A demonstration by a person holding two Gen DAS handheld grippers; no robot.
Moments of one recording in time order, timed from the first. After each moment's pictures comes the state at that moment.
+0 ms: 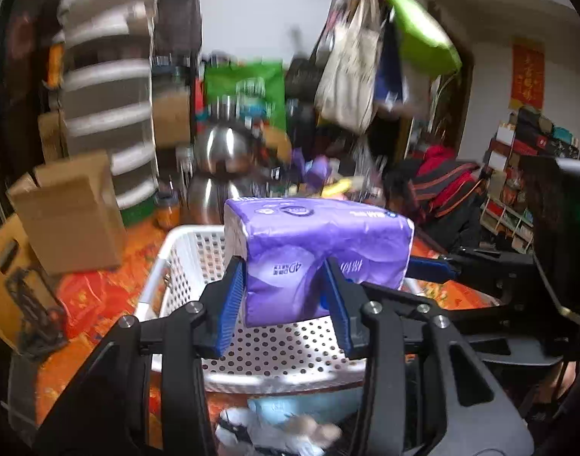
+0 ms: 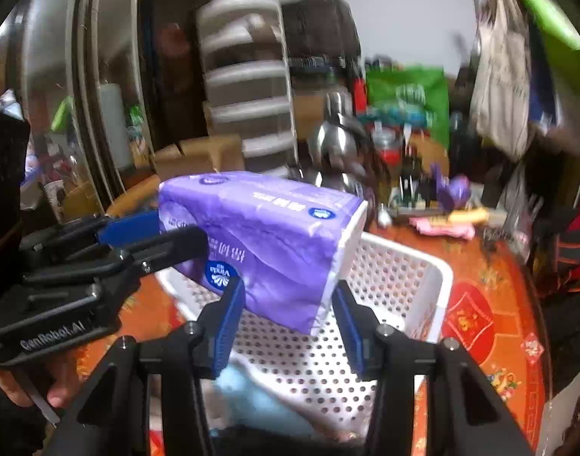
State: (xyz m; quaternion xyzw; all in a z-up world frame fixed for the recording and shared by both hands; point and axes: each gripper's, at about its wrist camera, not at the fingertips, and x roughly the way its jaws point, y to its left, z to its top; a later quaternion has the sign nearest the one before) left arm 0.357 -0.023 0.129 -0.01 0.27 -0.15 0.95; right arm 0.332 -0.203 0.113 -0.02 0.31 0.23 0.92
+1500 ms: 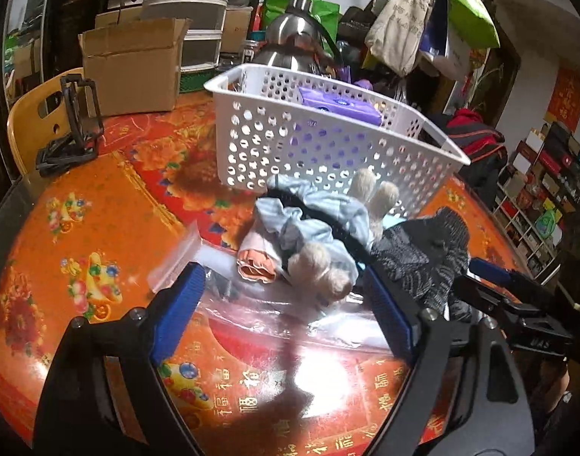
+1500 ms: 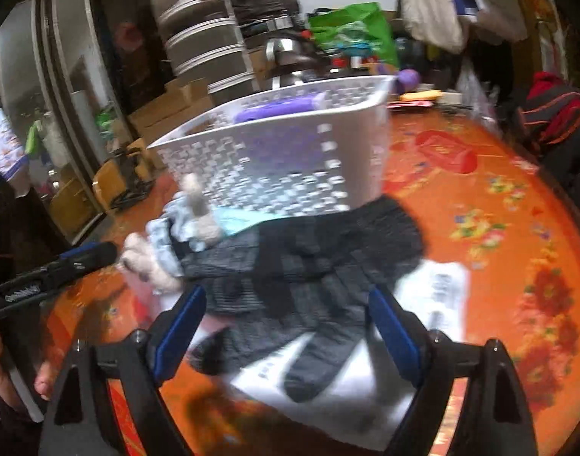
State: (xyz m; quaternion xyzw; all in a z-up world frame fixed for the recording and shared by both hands) left arm 0.186 0.040 -0.027 -0.08 0.36 -0.09 0.93; right arm 0.184 -0.241 -0.018 0.07 0.36 0.18 0.91
